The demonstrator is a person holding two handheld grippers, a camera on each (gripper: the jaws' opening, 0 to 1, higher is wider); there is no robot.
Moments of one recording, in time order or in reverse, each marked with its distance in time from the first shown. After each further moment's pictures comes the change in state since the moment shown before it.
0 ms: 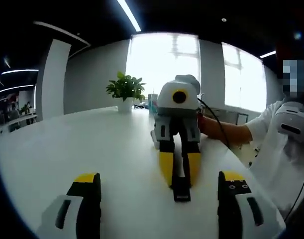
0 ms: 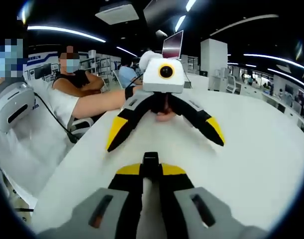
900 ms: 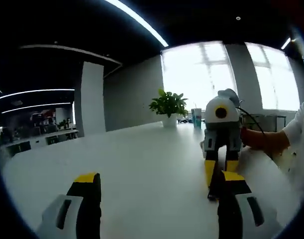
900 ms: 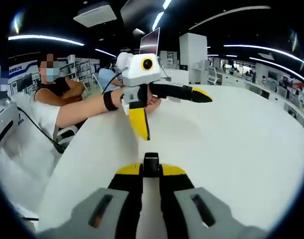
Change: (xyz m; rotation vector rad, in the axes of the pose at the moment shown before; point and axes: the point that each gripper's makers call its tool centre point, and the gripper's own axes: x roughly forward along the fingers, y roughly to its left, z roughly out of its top) left arm -0.039 0.074 0.029 0.071 -0.115 0.447; right arm -0.013 -0.034 0.003 0.110 0.017 -0.195
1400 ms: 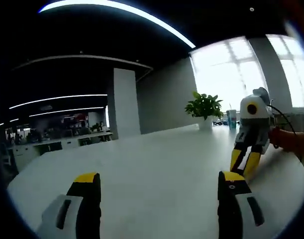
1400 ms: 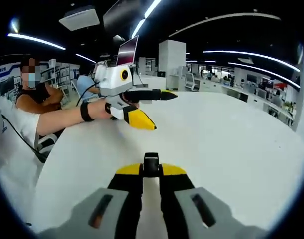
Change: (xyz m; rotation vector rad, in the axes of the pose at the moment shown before) left arm -0.013 0.051 0.002 -0.026 -0.036 0.259; right arm -0.015 -0.035 0.008 0.034 -0.044 -0.184
